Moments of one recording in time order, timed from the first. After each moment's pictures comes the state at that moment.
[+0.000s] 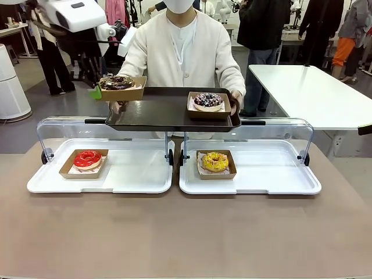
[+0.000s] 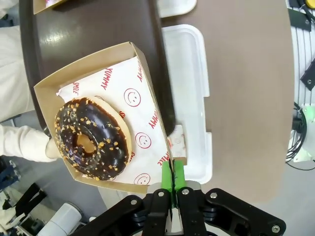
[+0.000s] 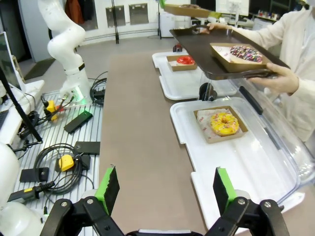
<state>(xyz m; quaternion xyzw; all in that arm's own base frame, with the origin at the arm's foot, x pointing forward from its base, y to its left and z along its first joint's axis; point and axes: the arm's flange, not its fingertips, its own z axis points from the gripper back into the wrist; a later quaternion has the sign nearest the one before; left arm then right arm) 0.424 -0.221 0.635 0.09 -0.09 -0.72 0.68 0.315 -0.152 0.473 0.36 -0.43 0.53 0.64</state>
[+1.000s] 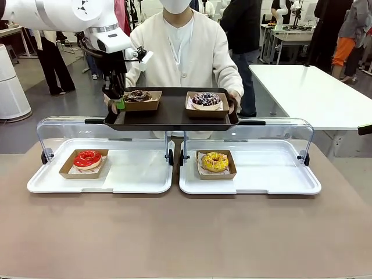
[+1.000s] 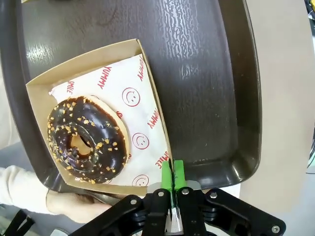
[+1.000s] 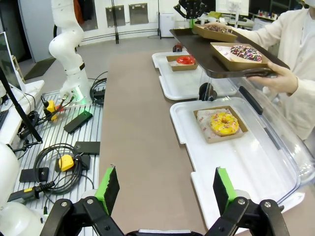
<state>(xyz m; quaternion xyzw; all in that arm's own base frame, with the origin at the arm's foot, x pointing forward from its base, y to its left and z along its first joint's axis) 0.546 -0.233 0.563 0.02 -0.06 -0.74 0.67 0.315 -0.153 0.473 0.36 -0.43 0.53 0.64</state>
